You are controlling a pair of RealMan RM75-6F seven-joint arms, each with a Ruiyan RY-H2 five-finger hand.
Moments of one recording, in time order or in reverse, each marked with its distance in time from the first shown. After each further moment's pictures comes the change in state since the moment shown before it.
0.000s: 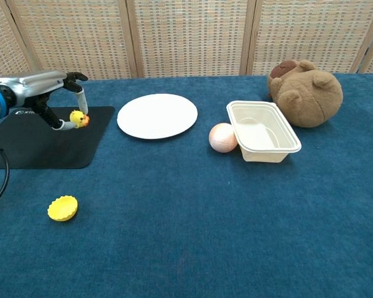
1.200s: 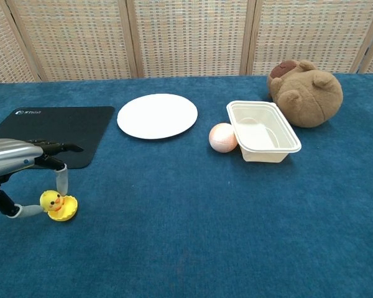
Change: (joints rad) left arm 0.174 0.133 0.281 -0.246 0.354 0.082 -0.086; right arm -0.002 0.004 -0.011 -0.009 -0.020 0.005 0.007
